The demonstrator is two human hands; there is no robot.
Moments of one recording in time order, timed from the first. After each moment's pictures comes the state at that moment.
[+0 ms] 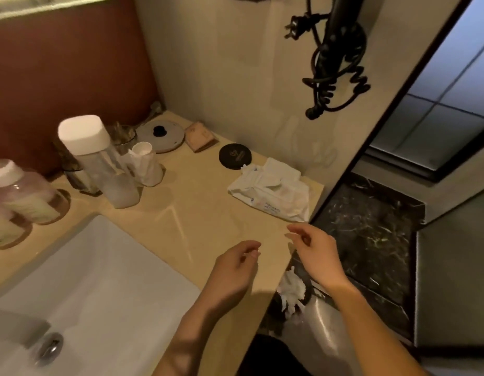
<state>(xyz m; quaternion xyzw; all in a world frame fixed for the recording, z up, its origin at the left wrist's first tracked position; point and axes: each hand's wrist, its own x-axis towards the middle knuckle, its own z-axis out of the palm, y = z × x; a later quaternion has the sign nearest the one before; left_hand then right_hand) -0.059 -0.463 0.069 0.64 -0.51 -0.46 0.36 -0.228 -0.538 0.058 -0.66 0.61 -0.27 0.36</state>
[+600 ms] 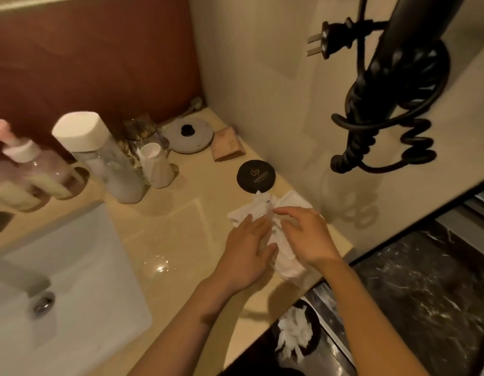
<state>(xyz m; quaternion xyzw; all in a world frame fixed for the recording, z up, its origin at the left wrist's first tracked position) -0.095 -0.611 0.060 0.76 -0.55 -0.27 0.24 -0.205 -0.713 0.069 -0.80 0.42 -0.14 0.41</state>
